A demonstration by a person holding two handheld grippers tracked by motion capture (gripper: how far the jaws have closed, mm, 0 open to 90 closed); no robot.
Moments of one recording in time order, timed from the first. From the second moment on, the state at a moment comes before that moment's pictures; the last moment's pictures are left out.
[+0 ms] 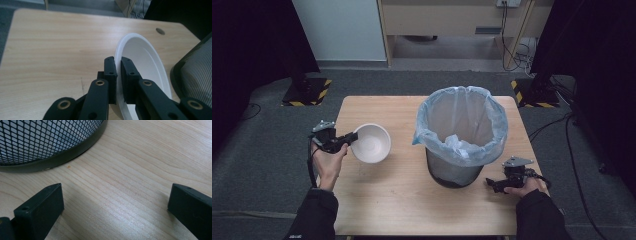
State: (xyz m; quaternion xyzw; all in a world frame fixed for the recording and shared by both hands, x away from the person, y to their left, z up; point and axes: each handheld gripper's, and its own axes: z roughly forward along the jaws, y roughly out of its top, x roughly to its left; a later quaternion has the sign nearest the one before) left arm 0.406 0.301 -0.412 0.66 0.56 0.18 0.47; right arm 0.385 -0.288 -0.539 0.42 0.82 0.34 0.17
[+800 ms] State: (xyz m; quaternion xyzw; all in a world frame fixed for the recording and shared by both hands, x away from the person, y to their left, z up) left arm 0.368 0.281 -0.321 0.63 0.46 0.24 0.58; right arm 0.385 -0.288 -0.539 0.42 0.82 0.34 0.17
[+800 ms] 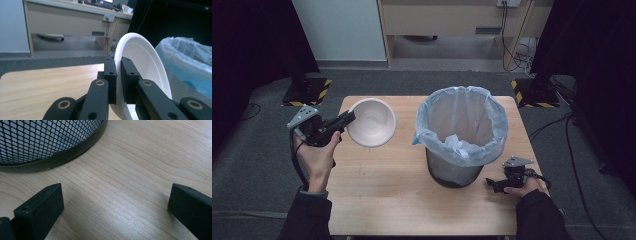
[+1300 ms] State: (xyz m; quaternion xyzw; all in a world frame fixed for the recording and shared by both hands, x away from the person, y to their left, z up) left arm 0.339 0.266 -0.281 0.60 0.39 0.27 0.64; right arm 0.385 -0.288 -0.539 0.42 0.82 0.34 0.17
